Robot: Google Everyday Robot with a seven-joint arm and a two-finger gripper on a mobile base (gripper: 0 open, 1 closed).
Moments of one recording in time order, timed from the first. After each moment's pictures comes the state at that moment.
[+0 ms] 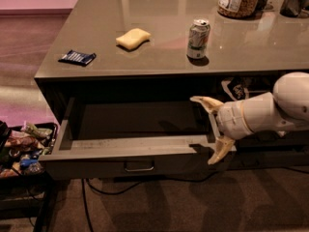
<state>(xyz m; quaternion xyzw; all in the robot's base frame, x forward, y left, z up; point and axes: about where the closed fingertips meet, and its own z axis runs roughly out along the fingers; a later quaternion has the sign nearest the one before) 0.506 -0.135 0.749 -0.77 0.49 0.07 0.39</state>
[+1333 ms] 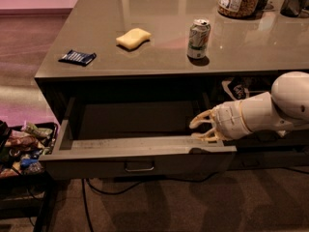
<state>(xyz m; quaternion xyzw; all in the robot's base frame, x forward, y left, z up) 0.506 -0.135 0.748 -0.77 0.49 0.07 0.39</state>
